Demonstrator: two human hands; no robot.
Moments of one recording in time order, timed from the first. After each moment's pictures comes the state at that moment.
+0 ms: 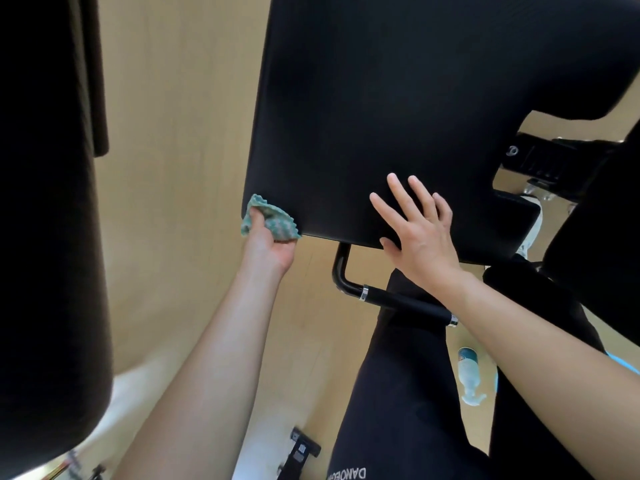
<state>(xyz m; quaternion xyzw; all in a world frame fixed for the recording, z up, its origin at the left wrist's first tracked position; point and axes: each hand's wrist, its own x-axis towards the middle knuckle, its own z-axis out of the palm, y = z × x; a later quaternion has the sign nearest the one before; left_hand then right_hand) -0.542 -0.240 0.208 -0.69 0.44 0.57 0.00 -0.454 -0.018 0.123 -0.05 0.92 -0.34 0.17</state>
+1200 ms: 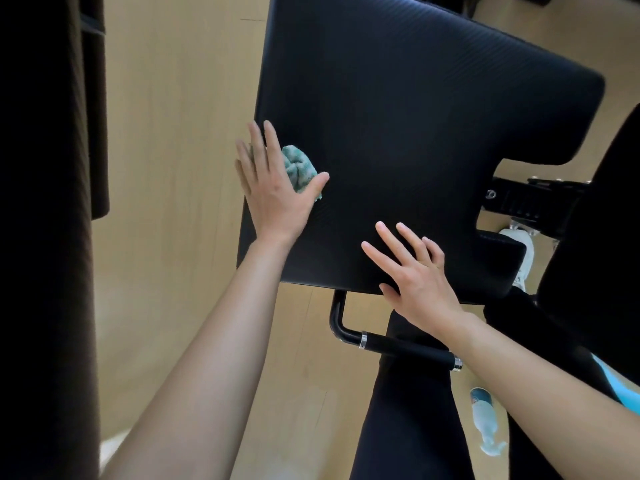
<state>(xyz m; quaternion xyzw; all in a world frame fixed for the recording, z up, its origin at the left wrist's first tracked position) -0.644 -0.193 0.187 0.00 0.99 0.05 0.09 -0.453 -0.012 0.114 -0.06 0.92 -0.34 0.17</state>
